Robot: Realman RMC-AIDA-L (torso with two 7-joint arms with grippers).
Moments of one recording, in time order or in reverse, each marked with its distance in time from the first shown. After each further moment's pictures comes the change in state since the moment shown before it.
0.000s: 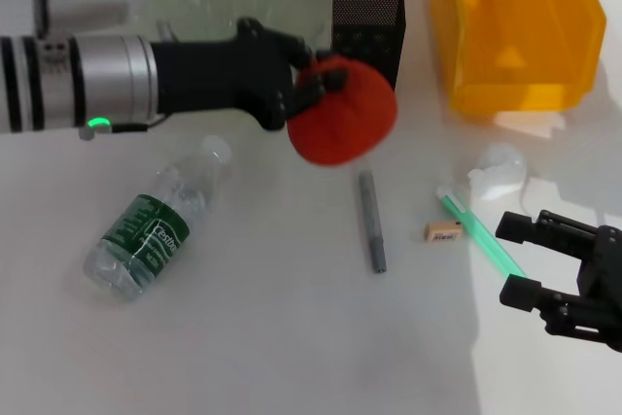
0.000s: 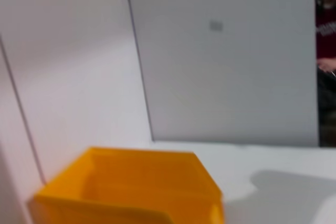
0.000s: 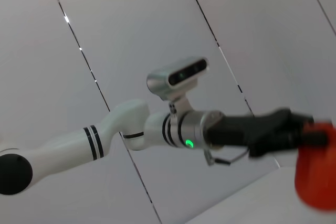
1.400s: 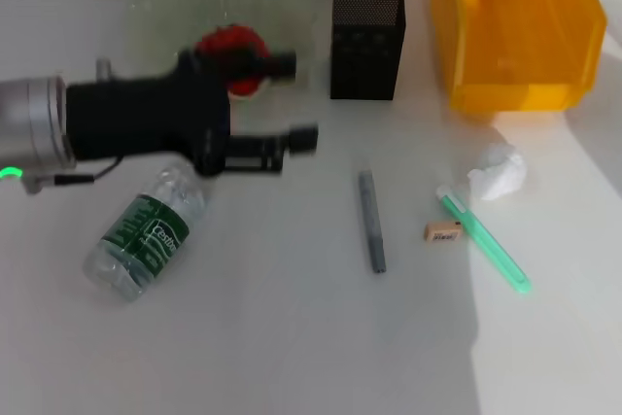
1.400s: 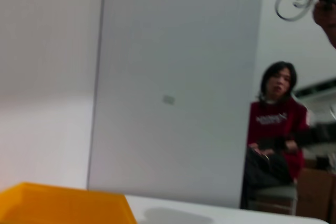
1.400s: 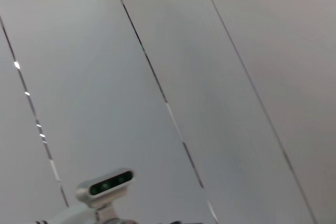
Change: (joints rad) left arm -0.022 0.087 -0.148 -0.322 -0.184 0.371 0.171; right arm 0.064 -0.032 0.377 -0.299 0.020 -0.149 0.359
